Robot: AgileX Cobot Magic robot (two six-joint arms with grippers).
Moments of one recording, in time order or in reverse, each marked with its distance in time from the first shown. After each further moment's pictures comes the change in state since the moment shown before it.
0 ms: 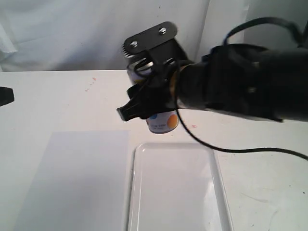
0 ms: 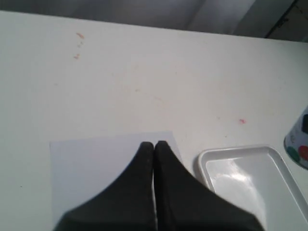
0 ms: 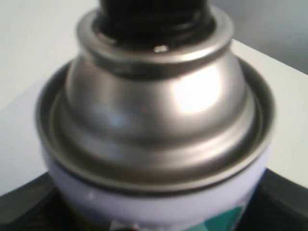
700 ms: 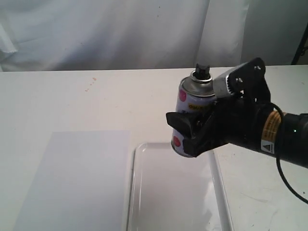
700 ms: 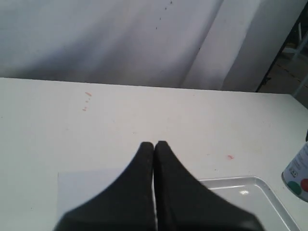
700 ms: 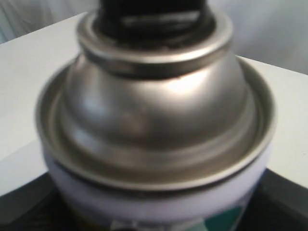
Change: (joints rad) left arm 0.000 -0.476 0.207 0.000 -0.053 -0.042; right arm -0.337 -0.187 0.547 0.228 -0.840 -0.322
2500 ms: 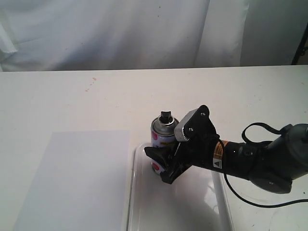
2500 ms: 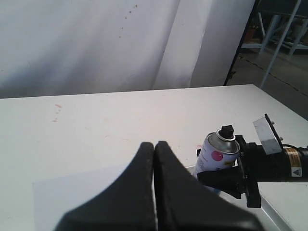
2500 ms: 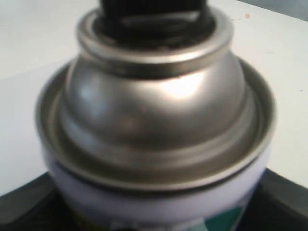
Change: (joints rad) left arm 0.000 -0.170 0.004 0.026 0.161 -0.005; right arm -0.019 0.612 -0.138 0.033 -0.409 -0.360
